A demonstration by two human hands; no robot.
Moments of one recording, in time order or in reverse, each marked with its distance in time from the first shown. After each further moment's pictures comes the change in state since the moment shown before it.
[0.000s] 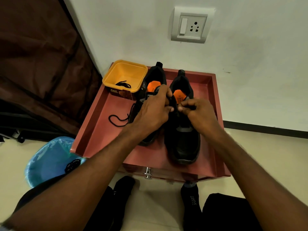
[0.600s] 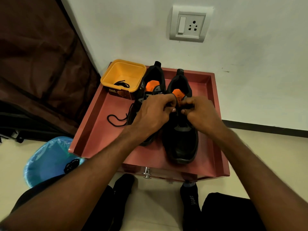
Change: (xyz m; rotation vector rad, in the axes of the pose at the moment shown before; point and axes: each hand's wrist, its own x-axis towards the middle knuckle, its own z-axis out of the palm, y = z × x) left_hand -0.003 -0.001 0.006 0.049 0.045 0.103; right_hand 0.000 -0.006 -0.013 -0.195 -0.125 -0.077
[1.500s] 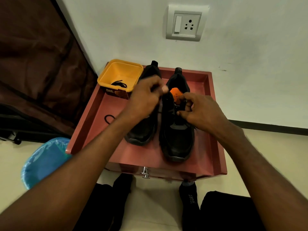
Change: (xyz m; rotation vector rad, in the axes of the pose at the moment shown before) left_hand 0.020 0.000 -0.028 -0.365 0.085 -0.157; right_hand -0.002 0.003 -0.016 -0.191 -0.016 -0.066
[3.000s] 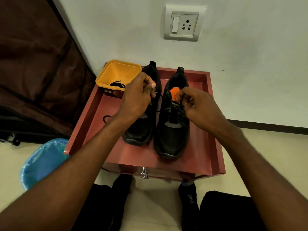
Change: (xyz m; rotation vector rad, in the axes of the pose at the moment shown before) left_hand 0.003 -0.015 -0.005 0.060 0.125 -0.026; right_hand 0.001 0.000 -0.002 0.162 0.116 -0.162
